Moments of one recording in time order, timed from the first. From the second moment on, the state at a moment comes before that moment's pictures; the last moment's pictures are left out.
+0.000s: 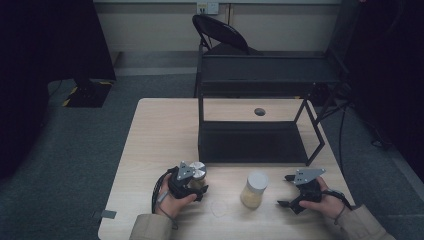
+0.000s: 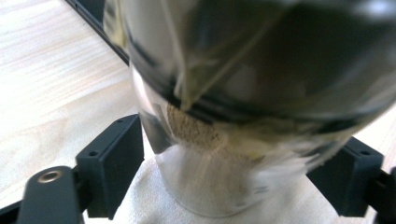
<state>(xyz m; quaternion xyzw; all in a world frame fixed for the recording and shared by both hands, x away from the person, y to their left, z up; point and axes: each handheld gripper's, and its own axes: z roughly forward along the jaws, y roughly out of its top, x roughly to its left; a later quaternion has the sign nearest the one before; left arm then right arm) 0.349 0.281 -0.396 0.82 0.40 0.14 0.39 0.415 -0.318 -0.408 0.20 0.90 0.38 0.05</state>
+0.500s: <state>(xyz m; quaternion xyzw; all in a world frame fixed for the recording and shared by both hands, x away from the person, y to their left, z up) 0.349 0.274 -0.394 0.83 0.38 0.16 0.38 0.415 -0.318 -0.408 0.20 0.90 0.38 0.05</state>
